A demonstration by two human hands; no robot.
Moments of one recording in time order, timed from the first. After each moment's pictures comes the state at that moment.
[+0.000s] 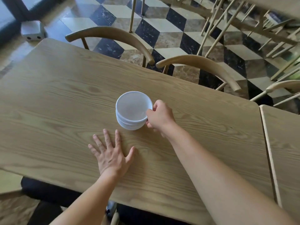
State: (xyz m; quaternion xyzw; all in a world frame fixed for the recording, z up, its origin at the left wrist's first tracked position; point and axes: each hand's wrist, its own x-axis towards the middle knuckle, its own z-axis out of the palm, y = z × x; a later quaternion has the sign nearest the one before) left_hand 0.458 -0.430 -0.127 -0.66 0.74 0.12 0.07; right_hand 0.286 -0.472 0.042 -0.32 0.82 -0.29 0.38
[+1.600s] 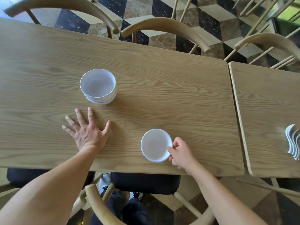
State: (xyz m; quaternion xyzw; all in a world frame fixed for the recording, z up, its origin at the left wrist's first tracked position) left_hand 0.460 -0.426 -0.126 -0.66 0.74 0.14 0.02; right_hand 0.237 -0.211 -0.026 -0.13 0.84 -0.26 0.47
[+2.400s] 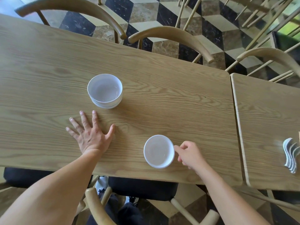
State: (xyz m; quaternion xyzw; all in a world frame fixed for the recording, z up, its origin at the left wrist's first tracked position) left_hand 0.459 -0.427 -0.119 -0.66 0.73 0.15 0.03; right_hand 0.213 -0.229 -0.002 -0.15 0.90 -0.13 0.40
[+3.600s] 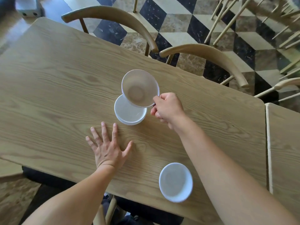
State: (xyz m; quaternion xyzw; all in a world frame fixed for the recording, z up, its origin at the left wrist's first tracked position) left_hand 0.460 -0.430 -0.128 -0.67 0.73 0.14 0.02; right_hand 0.256 -0.486 0.044 -0.28 0.77 -0.36 0.45
